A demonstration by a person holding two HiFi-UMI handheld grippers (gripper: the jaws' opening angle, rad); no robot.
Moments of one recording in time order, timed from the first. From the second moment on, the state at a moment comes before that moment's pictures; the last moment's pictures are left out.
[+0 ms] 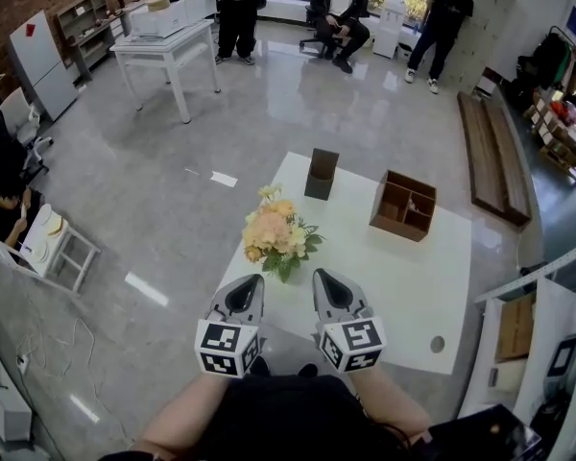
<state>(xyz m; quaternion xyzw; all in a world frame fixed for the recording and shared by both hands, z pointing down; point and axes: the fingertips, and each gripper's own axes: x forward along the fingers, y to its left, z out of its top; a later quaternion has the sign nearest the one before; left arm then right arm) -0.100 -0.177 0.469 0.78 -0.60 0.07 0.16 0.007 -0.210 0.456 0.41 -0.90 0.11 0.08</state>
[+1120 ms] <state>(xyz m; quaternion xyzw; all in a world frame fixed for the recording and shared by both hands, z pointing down) -0.094 -0.174 0.471 0.78 -0.59 0.06 0.18 0.004 -0.200 0.470 0.41 -0.90 0.12 0.11</state>
